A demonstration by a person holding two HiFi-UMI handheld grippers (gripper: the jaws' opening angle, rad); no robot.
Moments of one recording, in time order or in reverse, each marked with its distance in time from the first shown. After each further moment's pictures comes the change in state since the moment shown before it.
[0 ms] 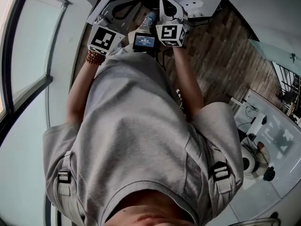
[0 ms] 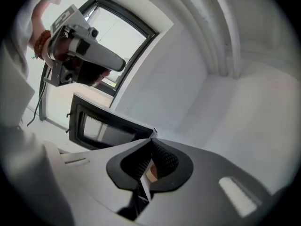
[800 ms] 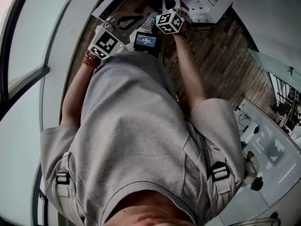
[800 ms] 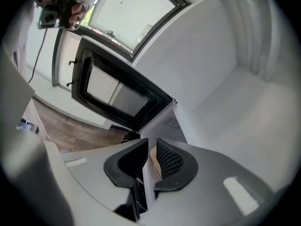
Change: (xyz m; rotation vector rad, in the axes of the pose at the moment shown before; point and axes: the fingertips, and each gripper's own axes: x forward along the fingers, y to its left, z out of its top) left arm -0.031 -0.046 -0.072 0.002 0.196 -0.175; right arm 0.070 0.032 -0.095 -0.260 0.285 0.126
